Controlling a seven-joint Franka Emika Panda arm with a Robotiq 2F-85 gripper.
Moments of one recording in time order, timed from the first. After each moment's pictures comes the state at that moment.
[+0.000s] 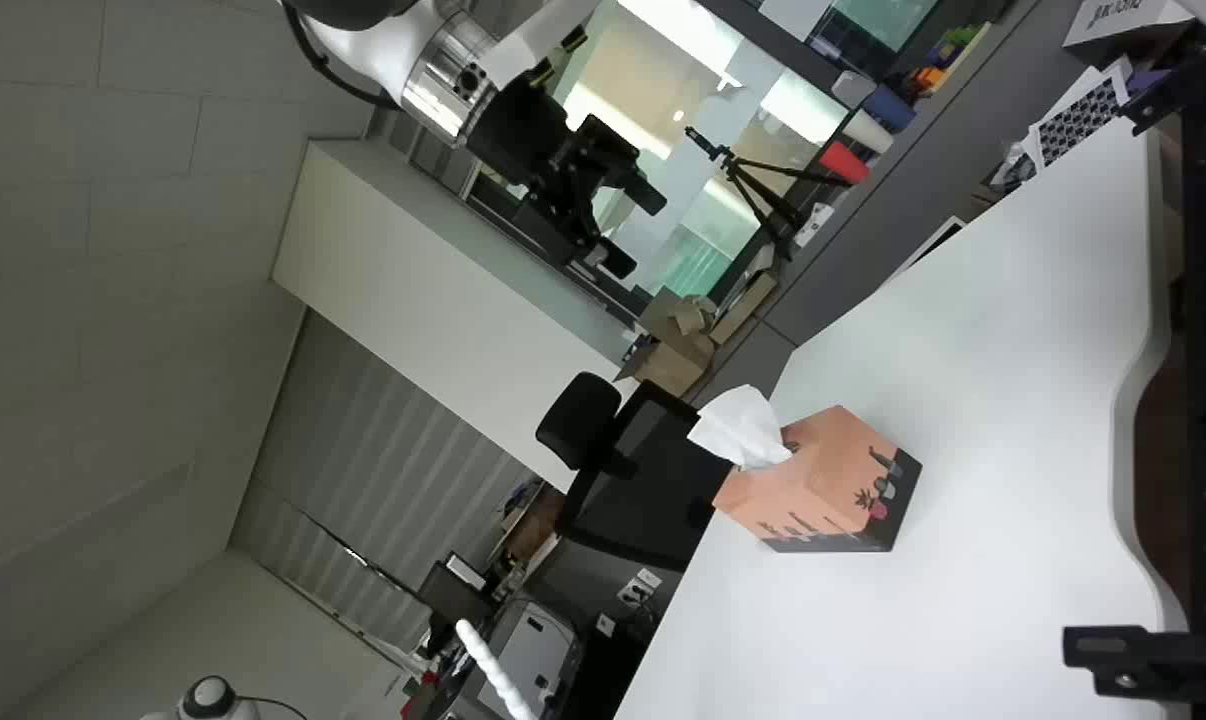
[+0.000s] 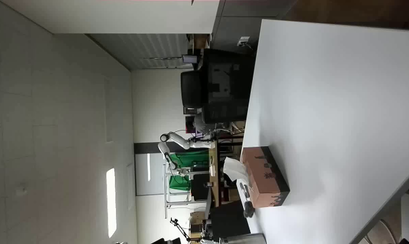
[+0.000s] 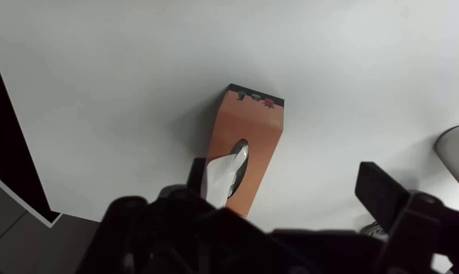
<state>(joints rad) 0.07 -0.88 0.20 -2.83 -0.04 2.22 0.06</state>
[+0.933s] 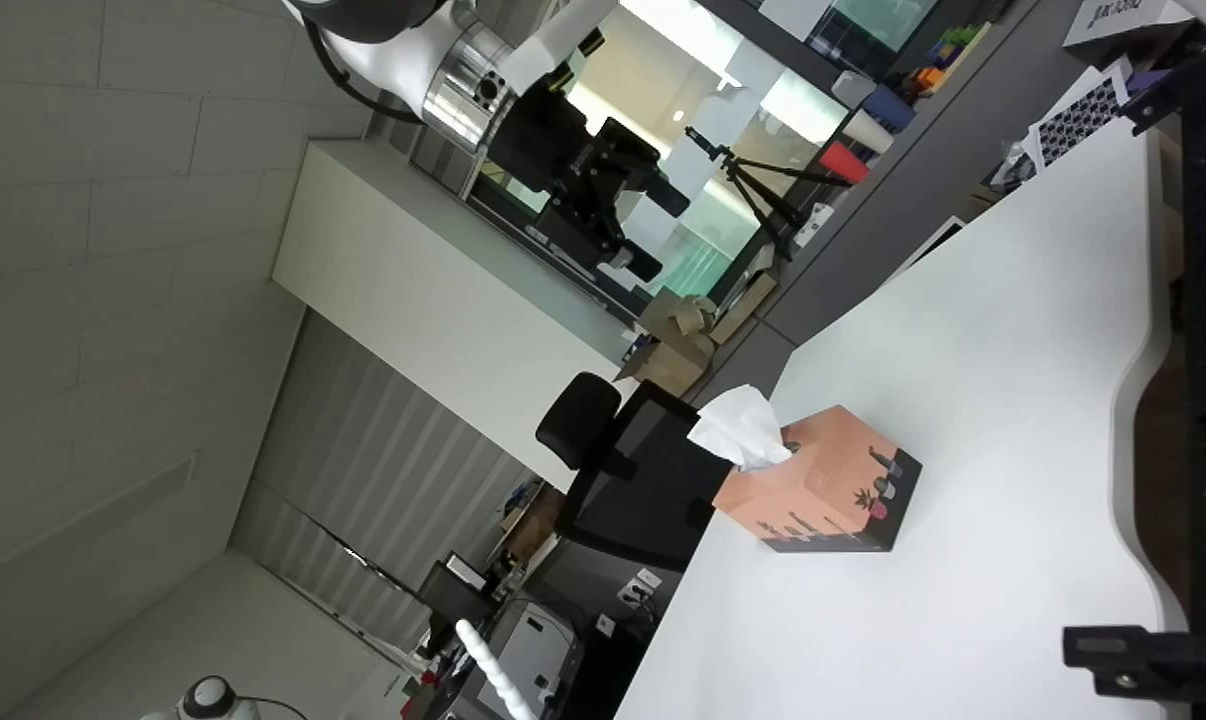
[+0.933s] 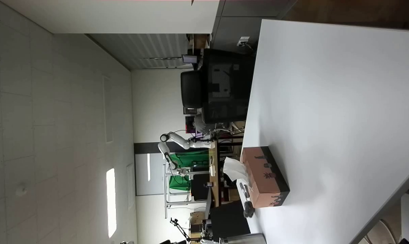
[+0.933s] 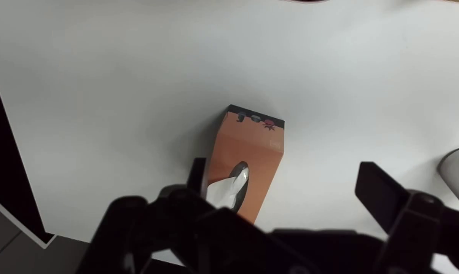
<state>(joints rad) 0.07 -0.86 0.20 -2.86 -0.04 2.20 0.06</state>
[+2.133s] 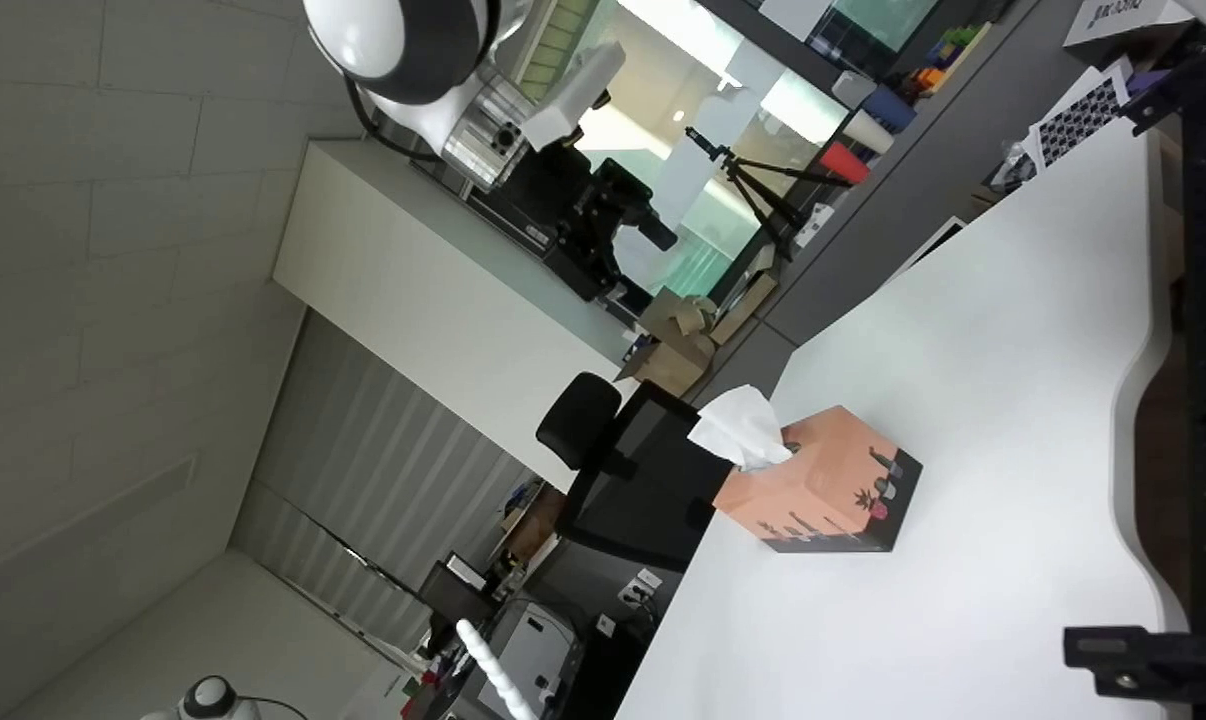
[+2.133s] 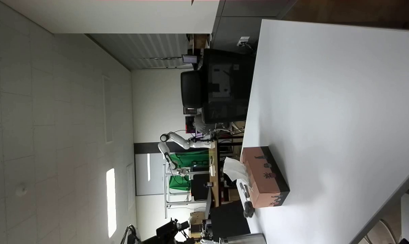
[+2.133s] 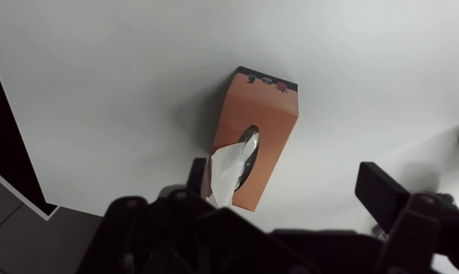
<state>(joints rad) 0.03 -0.69 0.18 -2.81 -0.10 2.41 0.06</state>
